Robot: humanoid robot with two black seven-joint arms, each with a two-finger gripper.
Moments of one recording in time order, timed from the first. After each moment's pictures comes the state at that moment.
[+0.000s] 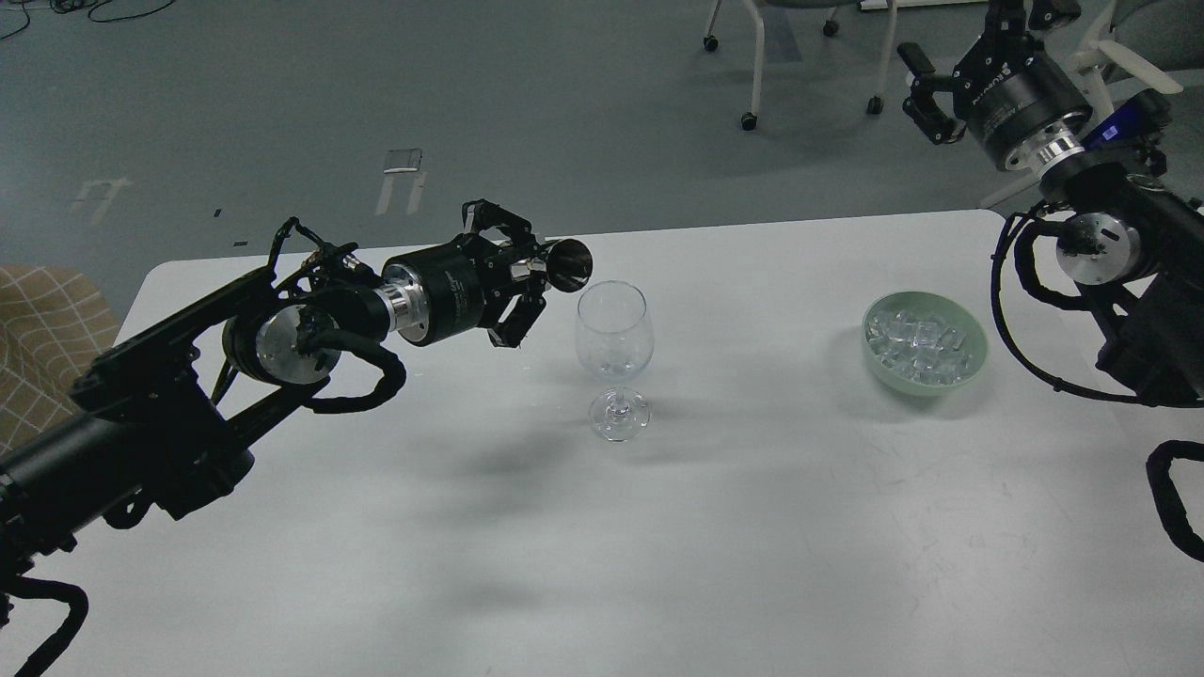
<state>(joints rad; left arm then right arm) -0.84 0.47 -0.54 -1.28 -0.04 -0.03 0.26 0.97 -0.30 0.78 0.42 -0.36 0.49 0.43</state>
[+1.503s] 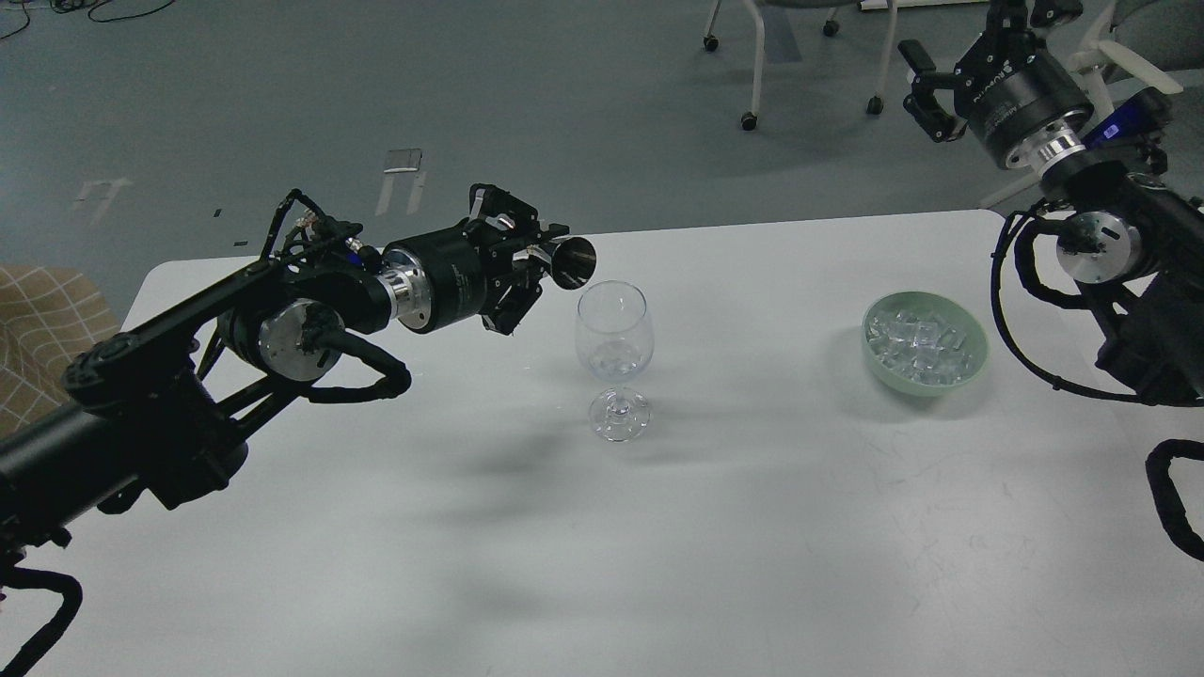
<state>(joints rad) -0.87 0.48 -0.54 -1.34 0.10 -0.01 0.26 0.97 -0.30 0.79 0.42 -0.36 0.49 0.43</state>
